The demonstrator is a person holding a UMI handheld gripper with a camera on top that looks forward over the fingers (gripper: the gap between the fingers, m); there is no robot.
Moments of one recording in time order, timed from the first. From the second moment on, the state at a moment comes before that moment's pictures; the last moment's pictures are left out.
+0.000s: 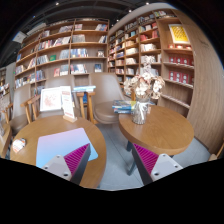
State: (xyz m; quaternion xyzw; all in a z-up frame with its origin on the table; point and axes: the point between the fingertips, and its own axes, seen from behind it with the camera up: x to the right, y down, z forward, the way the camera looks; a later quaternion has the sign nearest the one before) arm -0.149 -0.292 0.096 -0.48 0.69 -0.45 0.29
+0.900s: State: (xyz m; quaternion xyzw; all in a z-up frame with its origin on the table) arm -0.157 -0.010 0.068 -0.60 0.61 -0.40 0.33
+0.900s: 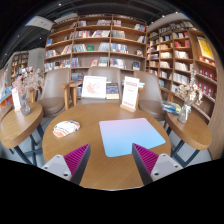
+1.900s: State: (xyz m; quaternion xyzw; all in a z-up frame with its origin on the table) arm -0.081 0.196 0.002 -0.64 0.60 -0.33 0.35
